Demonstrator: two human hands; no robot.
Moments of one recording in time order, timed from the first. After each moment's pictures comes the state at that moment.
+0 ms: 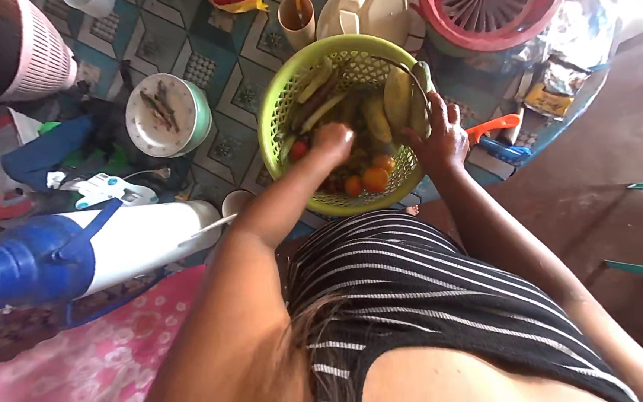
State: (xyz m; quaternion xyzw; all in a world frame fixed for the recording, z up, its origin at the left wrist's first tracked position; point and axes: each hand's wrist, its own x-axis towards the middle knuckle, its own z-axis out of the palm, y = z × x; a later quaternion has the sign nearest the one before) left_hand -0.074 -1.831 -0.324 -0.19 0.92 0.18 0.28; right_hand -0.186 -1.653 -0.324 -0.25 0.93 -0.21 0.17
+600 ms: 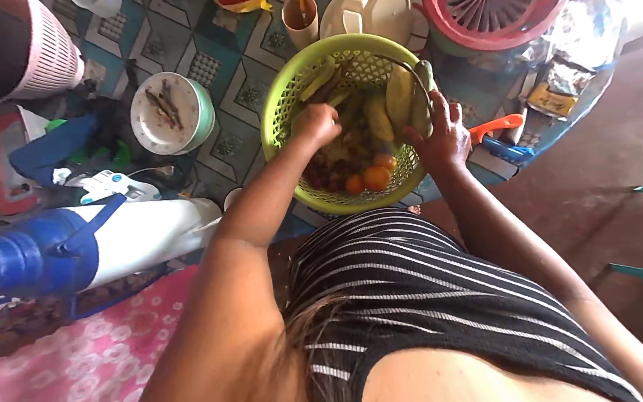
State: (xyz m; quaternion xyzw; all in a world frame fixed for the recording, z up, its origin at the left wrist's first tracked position) left_hand -0.069 -1.868 -0.300 -0.31 0.89 0.25 0.24; right_hand -0.187 -1.655 -0.323 -0.25 0.93 -0.21 0.18
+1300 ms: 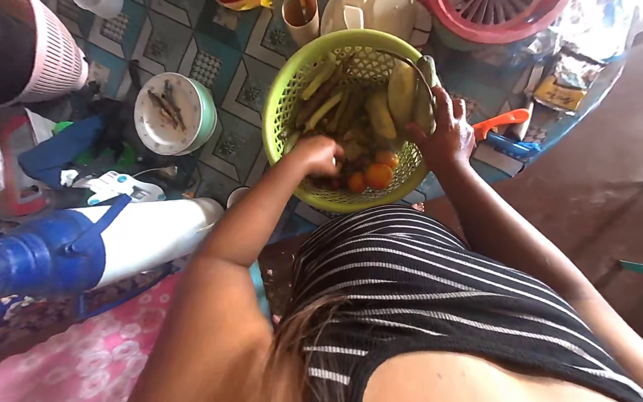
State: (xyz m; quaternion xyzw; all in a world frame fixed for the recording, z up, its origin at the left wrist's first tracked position) left_hand -0.034 -1.854 -0.300 -0.12 0.88 0.26 0.37; right_hand -0.187 -1.653 -0.325 -0.25 0.93 -0.21 0.18
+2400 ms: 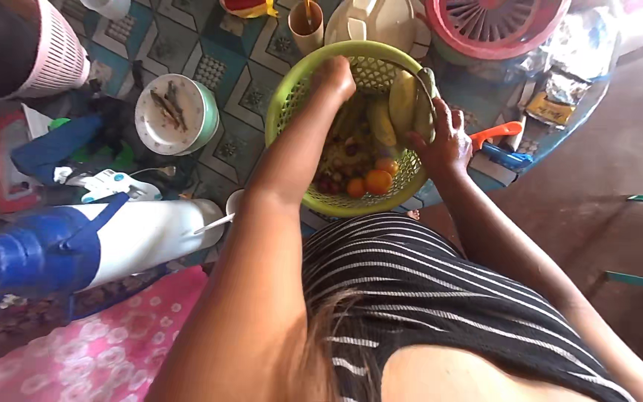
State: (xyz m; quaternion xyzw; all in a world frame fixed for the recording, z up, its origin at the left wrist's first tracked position) left_hand -0.138 -1.893 -0.289 -0.33 0.90 0.23 0.19; right_hand -0.184 -1.653 -0.326 -0.25 0.93 -0.21 0.16
